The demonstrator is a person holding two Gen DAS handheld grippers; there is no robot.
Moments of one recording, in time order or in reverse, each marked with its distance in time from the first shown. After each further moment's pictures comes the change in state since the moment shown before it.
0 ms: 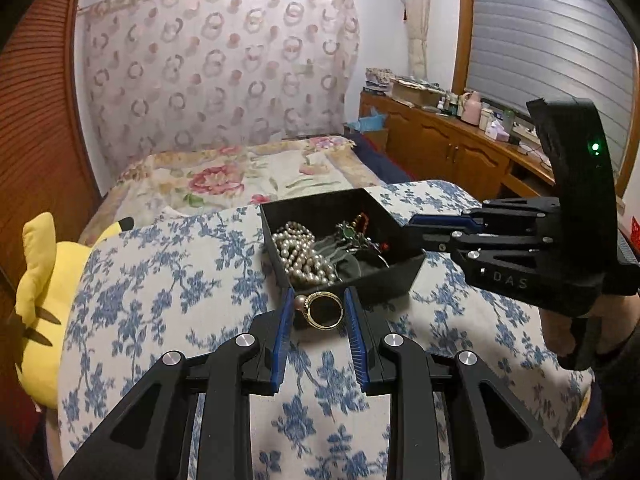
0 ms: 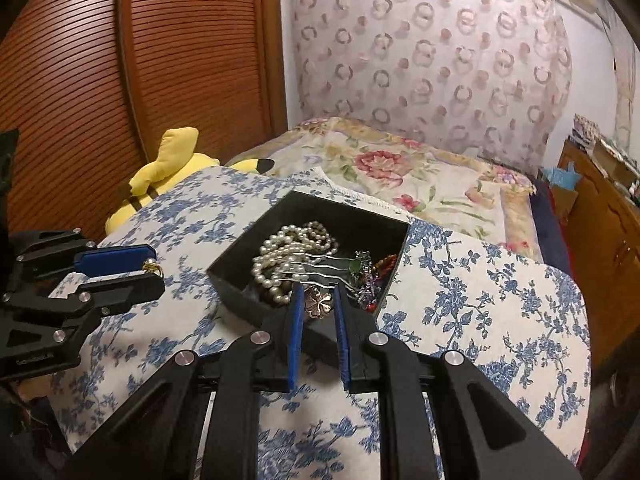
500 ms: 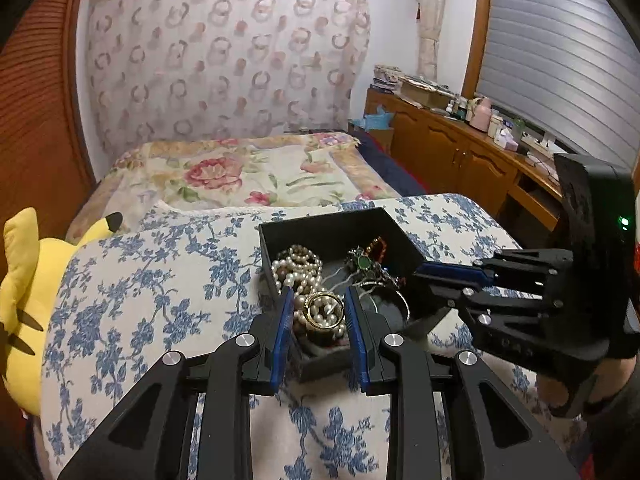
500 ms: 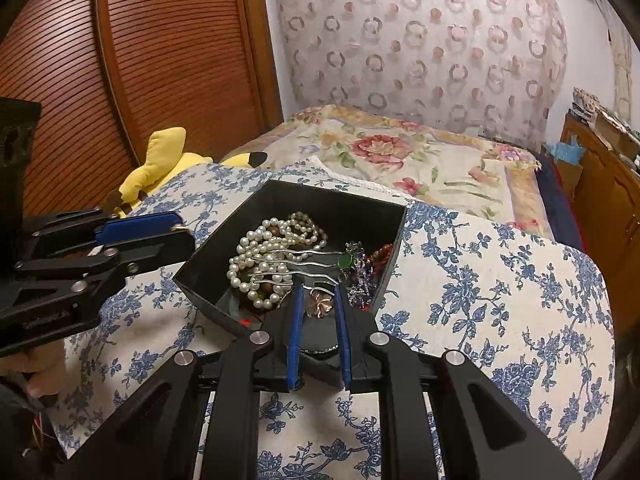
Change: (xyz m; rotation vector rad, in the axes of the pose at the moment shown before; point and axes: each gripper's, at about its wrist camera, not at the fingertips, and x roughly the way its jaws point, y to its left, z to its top) left arm 0.045 0.011 0.028 -0.054 0.023 -0.016; right arm 0.028 -0.016 -0.002 0.067 0.026 0.025
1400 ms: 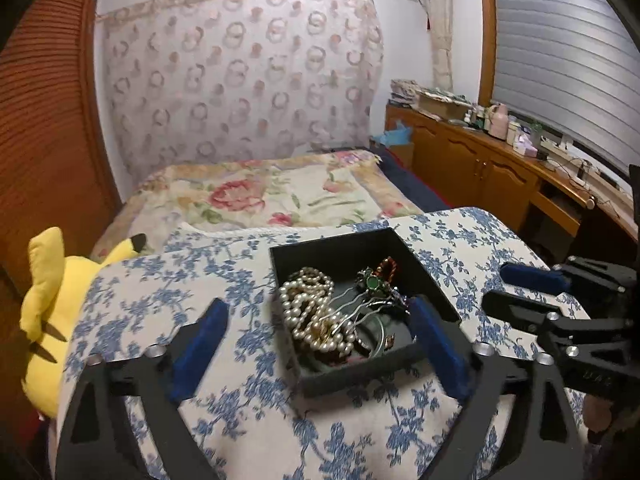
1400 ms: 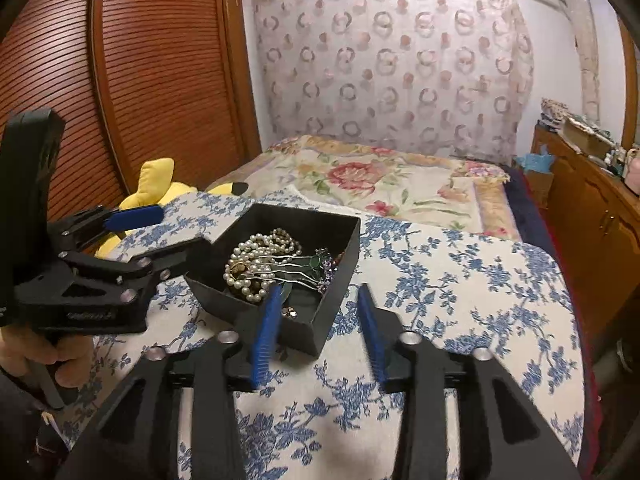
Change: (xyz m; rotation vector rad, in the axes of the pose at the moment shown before) left arm -0.013 -0.018 0.000 0.025 -0.087 0.123; right arm -0.064 -0.003 -0.024 0.042 -0.127 -0.086
